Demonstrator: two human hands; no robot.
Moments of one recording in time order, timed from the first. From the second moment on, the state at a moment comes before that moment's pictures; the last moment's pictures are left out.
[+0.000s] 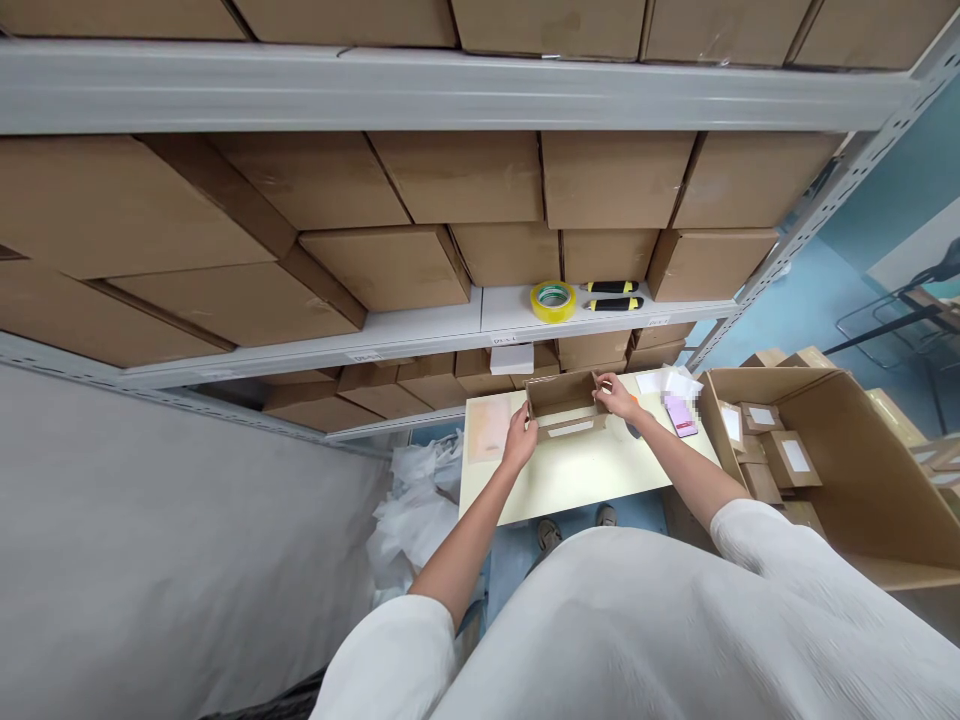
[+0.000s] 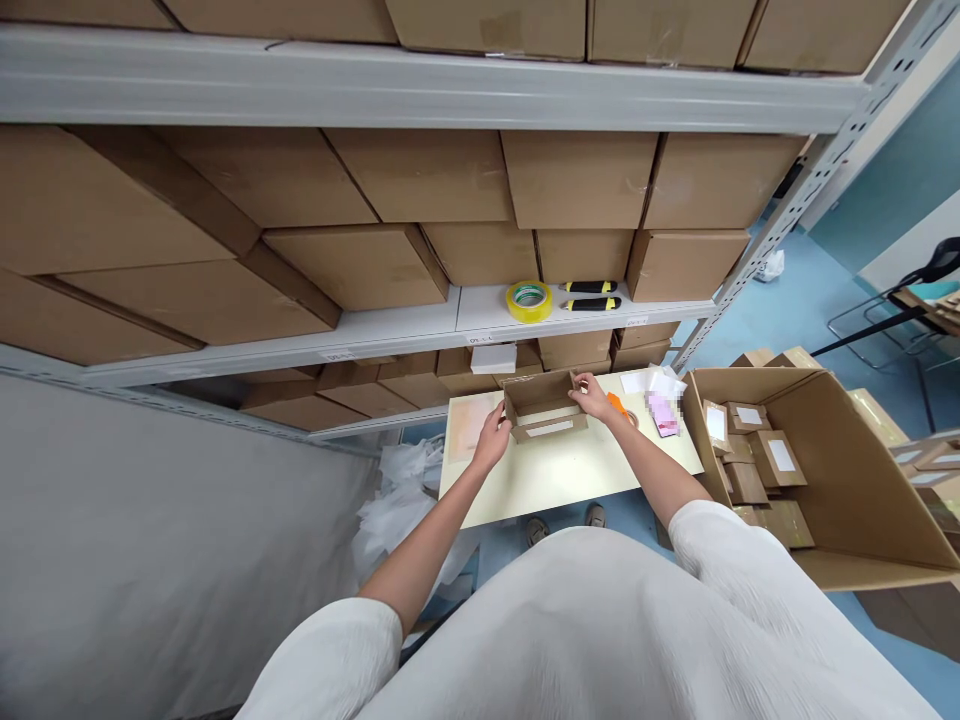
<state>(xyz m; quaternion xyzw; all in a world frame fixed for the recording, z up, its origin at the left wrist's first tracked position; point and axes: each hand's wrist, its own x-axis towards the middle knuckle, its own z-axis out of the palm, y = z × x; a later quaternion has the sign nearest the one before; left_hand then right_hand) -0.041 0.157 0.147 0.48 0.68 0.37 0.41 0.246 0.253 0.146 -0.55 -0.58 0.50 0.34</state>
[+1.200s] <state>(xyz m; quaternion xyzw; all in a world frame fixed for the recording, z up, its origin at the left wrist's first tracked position) -0.065 0.167 0.140 0.55 0.64 0.34 0.41 0.250 0.267 0.143 -0.56 -0.61 0.47 0.30</state>
